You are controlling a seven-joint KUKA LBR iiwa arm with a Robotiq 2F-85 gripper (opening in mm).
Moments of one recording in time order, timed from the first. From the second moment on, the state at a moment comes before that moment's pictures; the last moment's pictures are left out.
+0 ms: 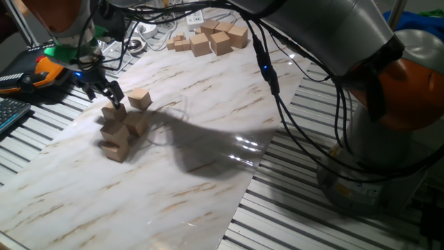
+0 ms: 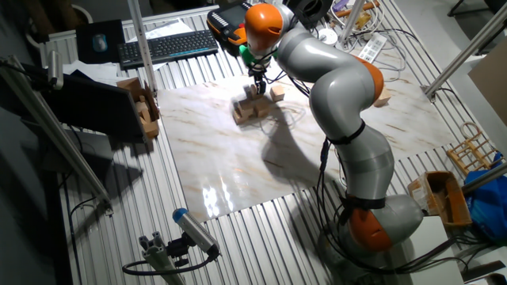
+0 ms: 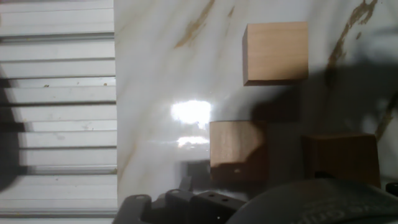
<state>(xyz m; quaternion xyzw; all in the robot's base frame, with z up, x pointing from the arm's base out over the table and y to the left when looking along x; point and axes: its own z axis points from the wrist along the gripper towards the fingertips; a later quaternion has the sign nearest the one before) 0.726 0.120 0.093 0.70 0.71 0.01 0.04</state>
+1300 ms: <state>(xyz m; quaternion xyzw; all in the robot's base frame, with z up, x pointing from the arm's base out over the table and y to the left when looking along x) 0.727 0.116 0.093 0.70 0.71 0.01 0.04</state>
